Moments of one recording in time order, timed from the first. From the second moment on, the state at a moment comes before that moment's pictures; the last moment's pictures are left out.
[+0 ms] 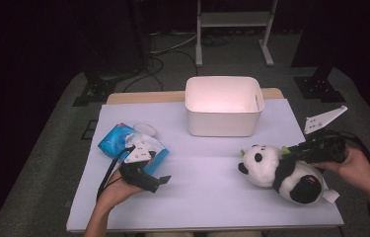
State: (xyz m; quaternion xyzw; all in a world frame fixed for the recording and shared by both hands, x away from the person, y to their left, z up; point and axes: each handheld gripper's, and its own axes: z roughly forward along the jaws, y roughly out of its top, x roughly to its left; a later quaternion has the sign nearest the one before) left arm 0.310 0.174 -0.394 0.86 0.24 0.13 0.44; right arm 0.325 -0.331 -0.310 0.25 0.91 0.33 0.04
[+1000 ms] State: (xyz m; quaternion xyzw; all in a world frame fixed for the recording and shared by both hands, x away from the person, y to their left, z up) left arm 0.310 0.183 -0.390 0.85 0.25 0.14 0.44; right arm 0.347 -0.224 -0.287 0.12 0.93 0.36 0.00
